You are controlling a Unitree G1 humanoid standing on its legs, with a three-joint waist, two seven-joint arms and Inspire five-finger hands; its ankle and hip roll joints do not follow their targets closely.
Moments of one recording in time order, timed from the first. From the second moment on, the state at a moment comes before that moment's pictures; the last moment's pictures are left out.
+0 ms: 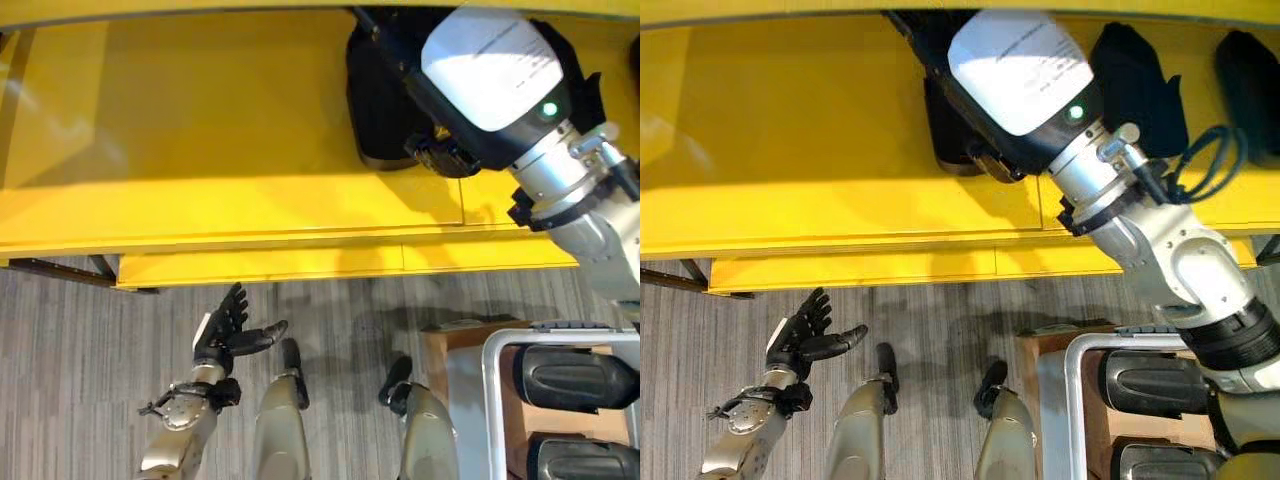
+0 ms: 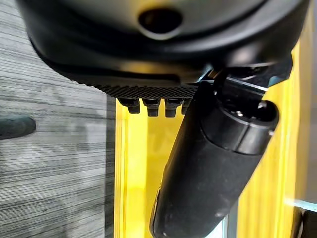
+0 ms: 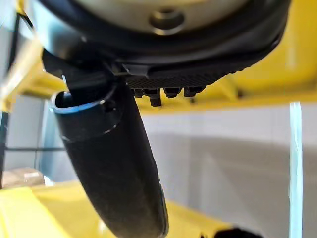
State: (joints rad) left arm 0.11 0.45 -0.10 0.18 -0.50 -0.09 0.08; right arm -0.73 -1.02 0.27 -0.34 -0.62 -0.12 -0.14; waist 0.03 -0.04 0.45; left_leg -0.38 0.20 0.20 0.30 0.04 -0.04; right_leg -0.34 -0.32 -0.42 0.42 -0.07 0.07
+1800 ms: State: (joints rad) left arm 0.28 0.30 -0.10 0.23 -0.49 -0.07 0.14; right arm -0.03 -0.55 0.14 -0.26 -0.31 -0.12 -0.17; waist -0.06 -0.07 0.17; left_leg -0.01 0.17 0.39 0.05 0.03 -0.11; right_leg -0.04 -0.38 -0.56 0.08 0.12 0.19
